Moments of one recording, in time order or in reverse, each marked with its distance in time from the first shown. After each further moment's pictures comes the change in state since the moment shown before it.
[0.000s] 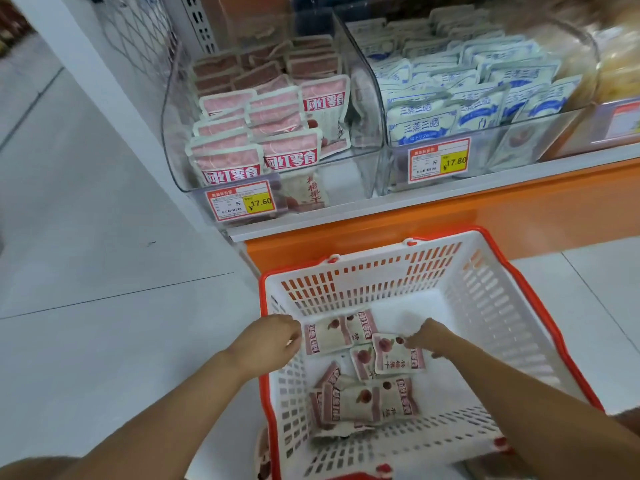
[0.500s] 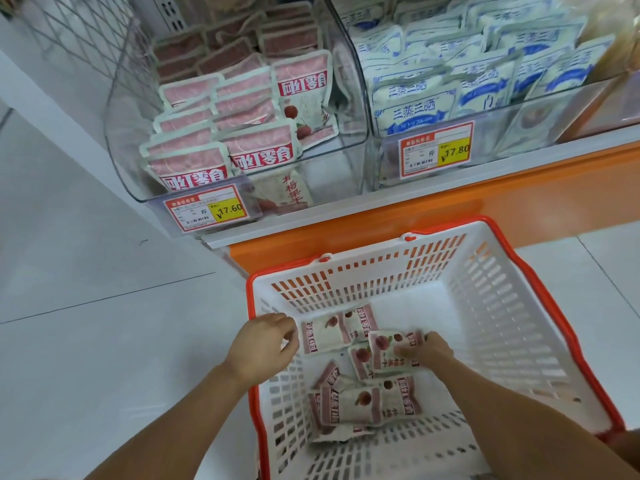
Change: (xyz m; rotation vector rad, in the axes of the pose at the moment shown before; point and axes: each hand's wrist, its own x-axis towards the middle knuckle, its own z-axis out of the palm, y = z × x) left_hand 0.018 0.000 0.022 -0.095 0.326 -0.034; right_hand 0.049 0.026 0.054 0.383 0.057 0.176
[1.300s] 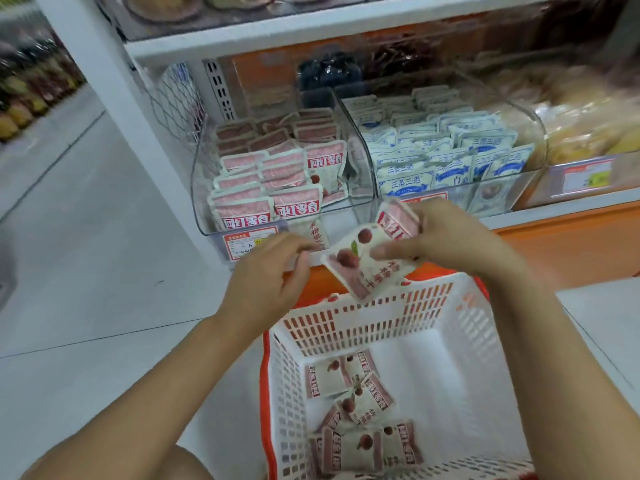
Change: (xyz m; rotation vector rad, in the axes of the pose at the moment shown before) left_hand 0.026 0.080 -0.176 -0.128 0.542 0.134; right_hand -0.312 -0.154 -0.194 -0.071 0.168 -0.973
